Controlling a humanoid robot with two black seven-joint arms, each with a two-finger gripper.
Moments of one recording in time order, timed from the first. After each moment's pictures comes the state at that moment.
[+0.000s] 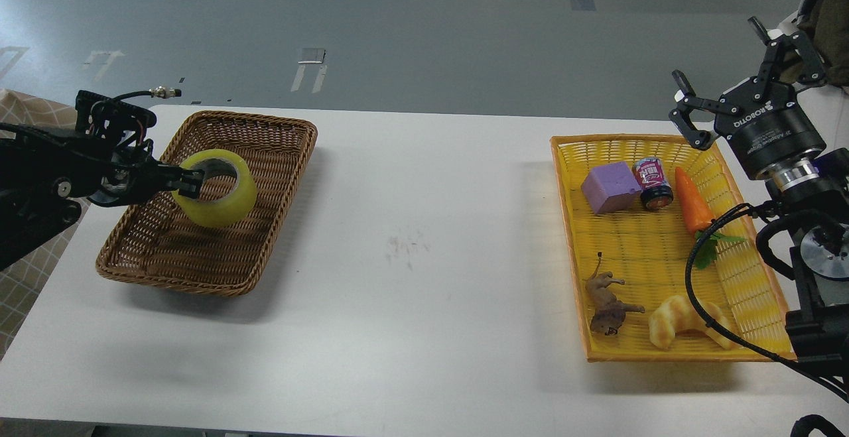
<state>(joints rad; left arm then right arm) -0.85 0.85 -0.36 -1.06 1.77 -0.46 -0.07 0.43 -0.19 1.61 1.08 -0.46 0.49 -0.12</state>
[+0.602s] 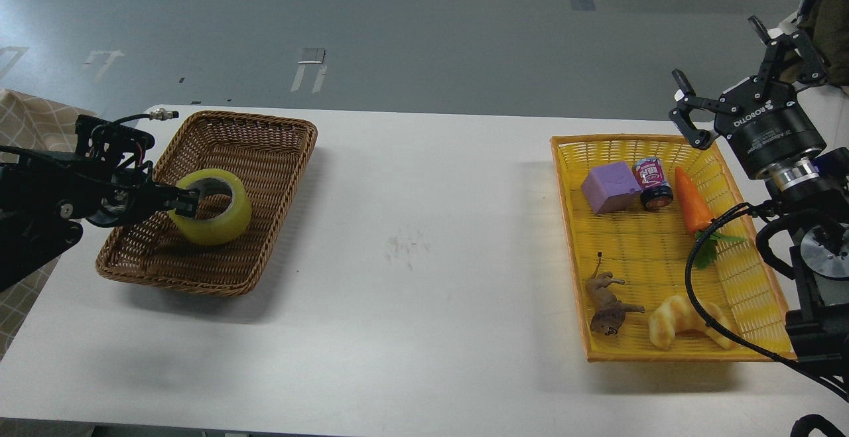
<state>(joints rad) -0.78 0.84 -0.36 -1.02 1.77 -0.43 -0.07 0.43 -0.19 1.61 1.08 -0.46 0.49 -0.12</state>
